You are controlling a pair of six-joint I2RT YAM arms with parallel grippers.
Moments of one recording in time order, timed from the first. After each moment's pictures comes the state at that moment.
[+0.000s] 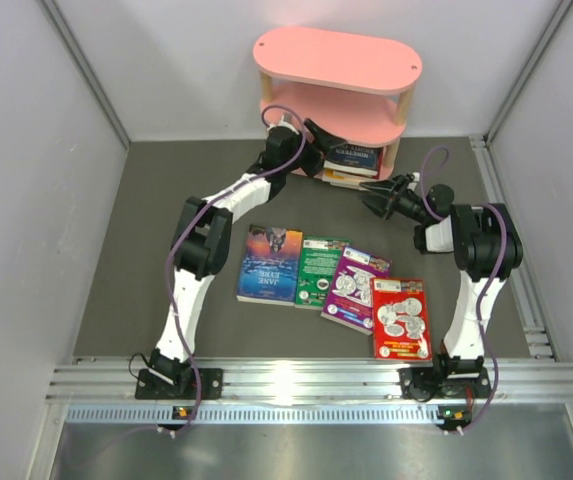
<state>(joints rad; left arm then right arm) -0.46 2.38 1.91 0.27 0.33 -1.20 0.03 2.07 0.89 1.29 -0.97 2.01</state>
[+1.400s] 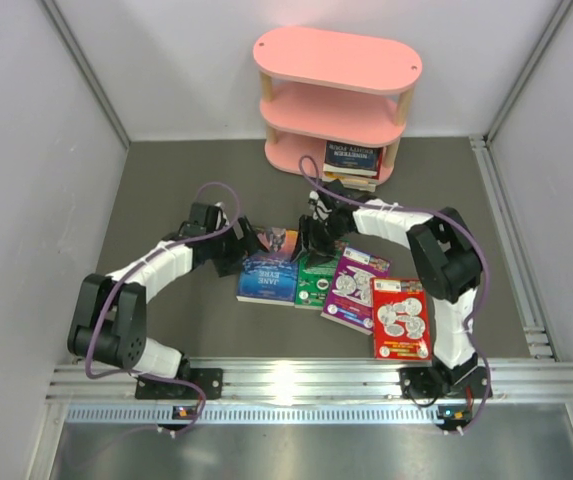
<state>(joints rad) -0.26 1.46 0.79 -0.27 0.37 -0.73 0.58 2.00 1.36 -0.47 -0.55 0.65</state>
